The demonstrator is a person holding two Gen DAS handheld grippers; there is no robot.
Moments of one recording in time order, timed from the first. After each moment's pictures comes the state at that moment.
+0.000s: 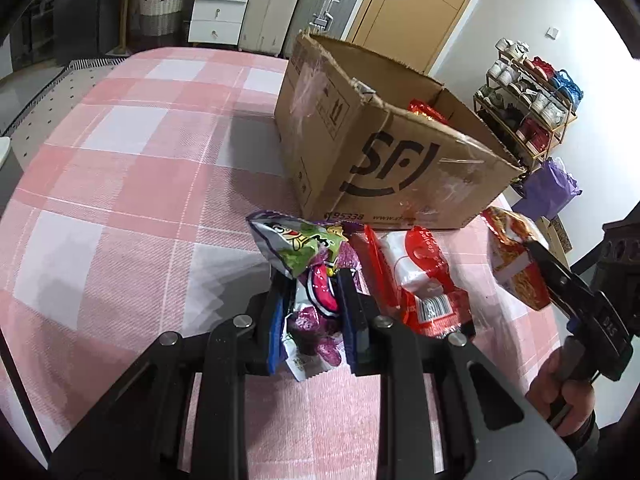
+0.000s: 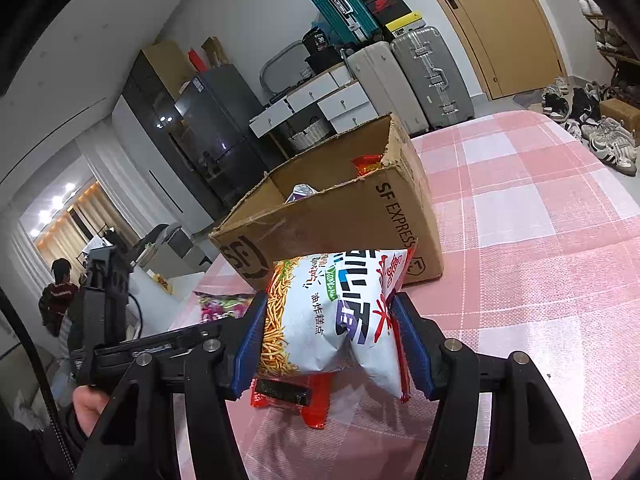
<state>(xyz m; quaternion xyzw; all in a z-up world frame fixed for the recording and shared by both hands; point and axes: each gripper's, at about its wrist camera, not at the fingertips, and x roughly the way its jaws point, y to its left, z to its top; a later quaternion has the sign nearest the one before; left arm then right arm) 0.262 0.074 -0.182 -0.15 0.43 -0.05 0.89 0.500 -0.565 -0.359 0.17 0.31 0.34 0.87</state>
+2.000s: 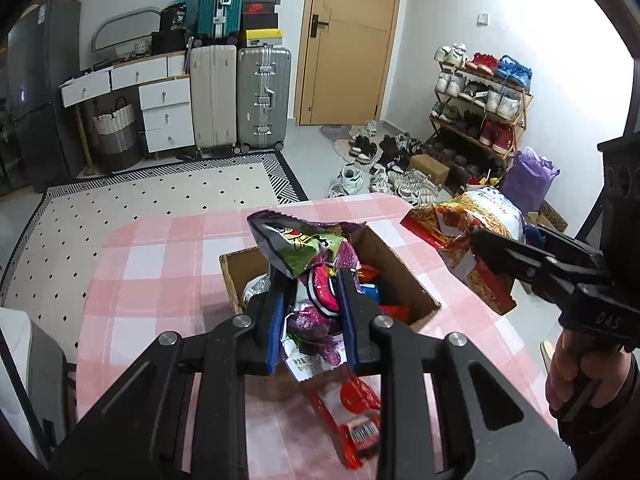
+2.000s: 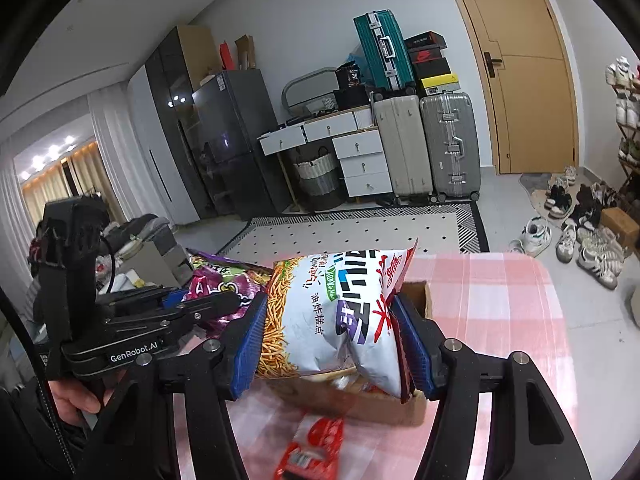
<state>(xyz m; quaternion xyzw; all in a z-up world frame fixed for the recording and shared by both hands) 0.320 0.008 0.038 -0.02 0.34 -0.10 0.94 0.536 -0.533 -0.181 0.05 0.24 0.33 0.91</state>
